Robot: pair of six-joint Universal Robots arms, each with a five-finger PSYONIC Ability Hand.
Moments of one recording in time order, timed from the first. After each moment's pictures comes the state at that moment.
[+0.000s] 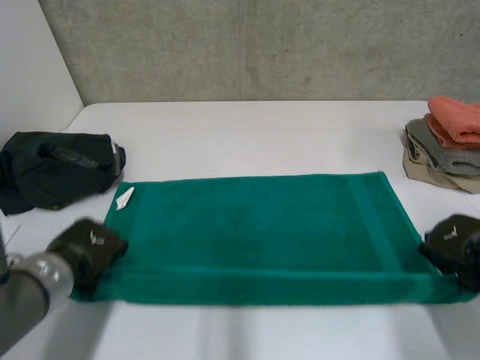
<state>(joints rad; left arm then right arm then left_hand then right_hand) 4.49 -1.69 -1.90 2.98 -1.49 3.97 1.47 -1.35 1.75 0.41 1.30 1.93 1.18 1.20 1.19 1.20 0.97 1.07 1.18 1.19 1.19 0.99</state>
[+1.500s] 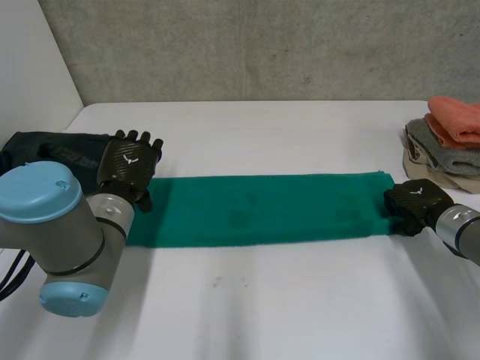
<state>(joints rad) 4.29 -1.97 -1.70 3.60 -1.69 3.65 1.52 -0.94 1.54 -0.08 1.14 2.48 0.19 0.21 0.22 0.21 0.05 1.04 1.14 1.14 1.14 0.93</state>
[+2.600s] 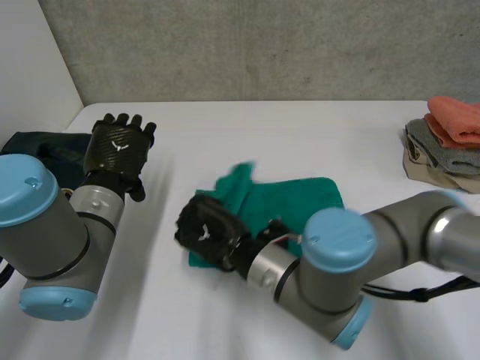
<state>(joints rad) 4.29 -1.85 -1.74 3.59 -1.69 3.64 2.33 -0.86 1.46 -0.48 1.07 2.16 0.19 0.21 0.22 0.21 0.05 0.98 1.08 1.09 1.10 0.91</state>
